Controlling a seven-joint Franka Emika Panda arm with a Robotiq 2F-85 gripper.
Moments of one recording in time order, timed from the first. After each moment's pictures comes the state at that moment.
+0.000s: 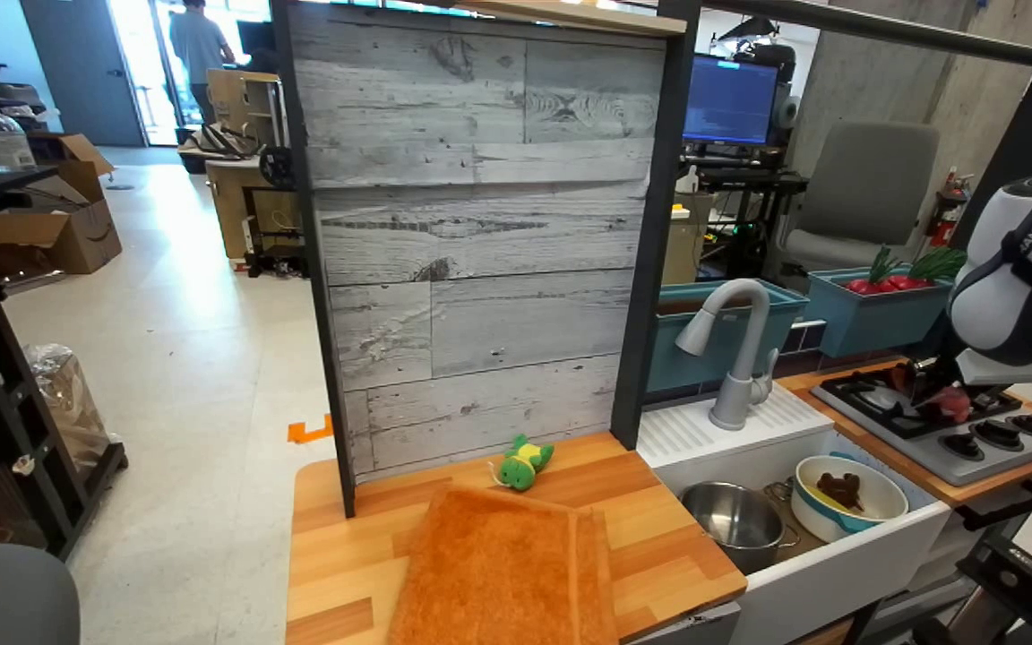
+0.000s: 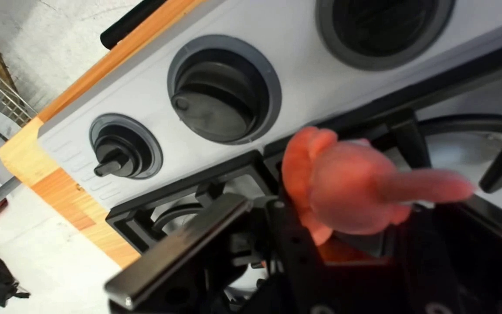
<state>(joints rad) -0.08 1.16 -0.39 -1.67 0.03 3.01 0.29</state>
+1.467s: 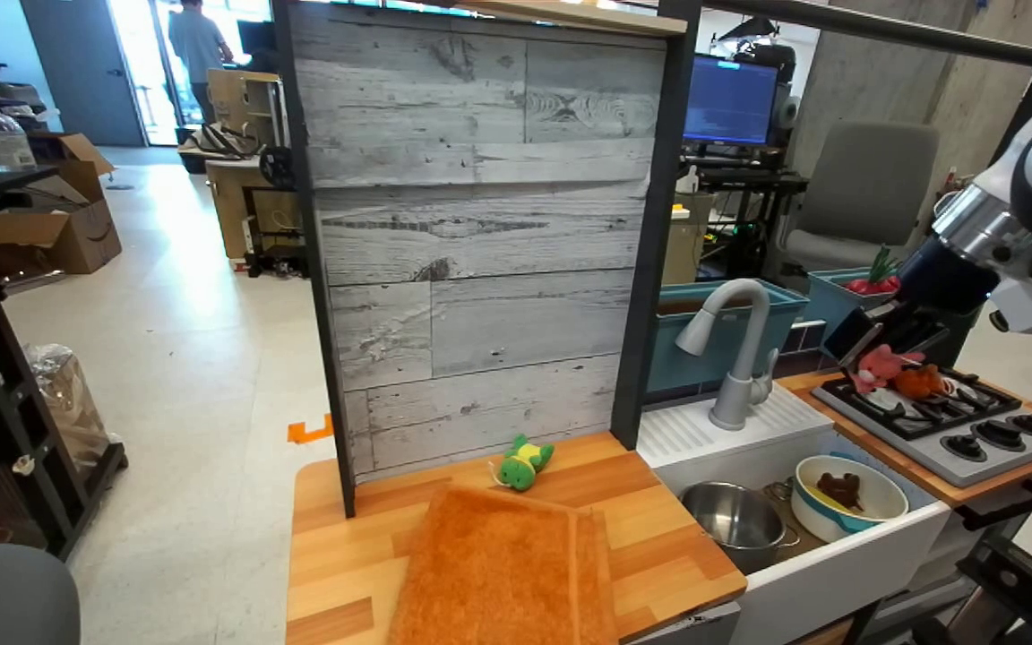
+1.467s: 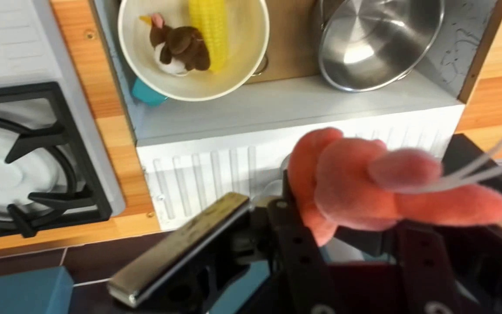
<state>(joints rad) -0.51 0.72 0.32 -2.22 -0.10 3.20 -0.18</state>
